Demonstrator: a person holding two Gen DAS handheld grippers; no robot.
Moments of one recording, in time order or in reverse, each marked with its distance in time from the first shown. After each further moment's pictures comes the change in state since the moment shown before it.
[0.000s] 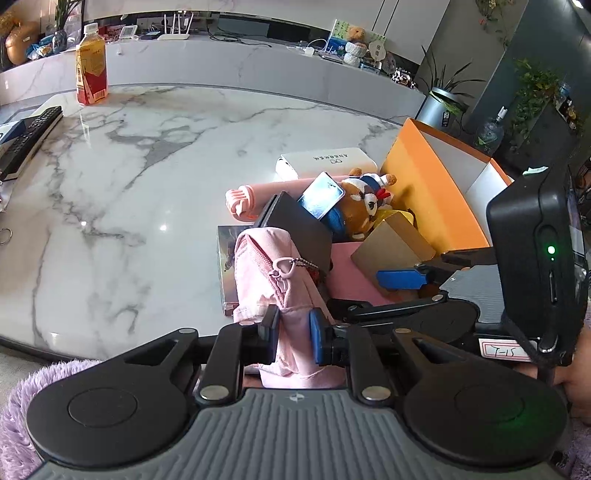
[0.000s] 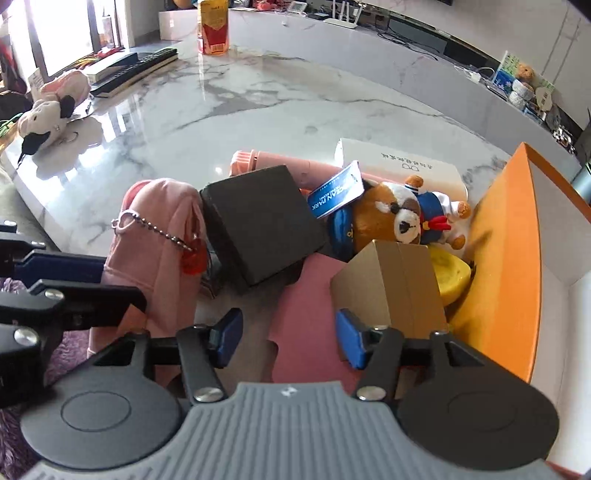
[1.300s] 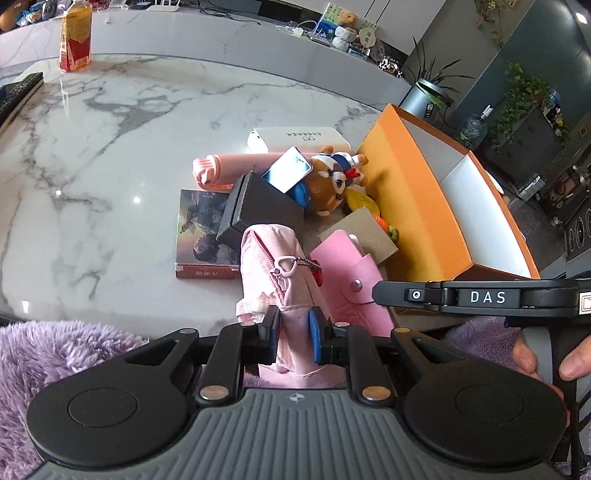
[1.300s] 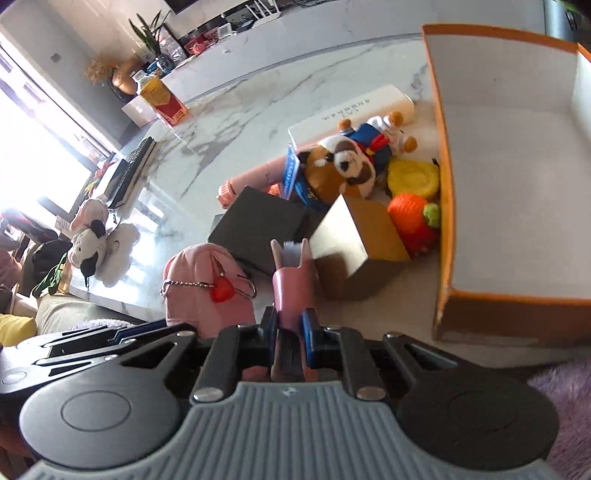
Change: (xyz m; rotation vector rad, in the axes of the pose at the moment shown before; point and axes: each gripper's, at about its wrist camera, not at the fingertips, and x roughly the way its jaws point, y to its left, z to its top) left arm 0.005 -0.010 -0.007 -0.042 0.085 -0.100; right arm -0.053 -0.084 -0.047 0.522 -0.007 0.310
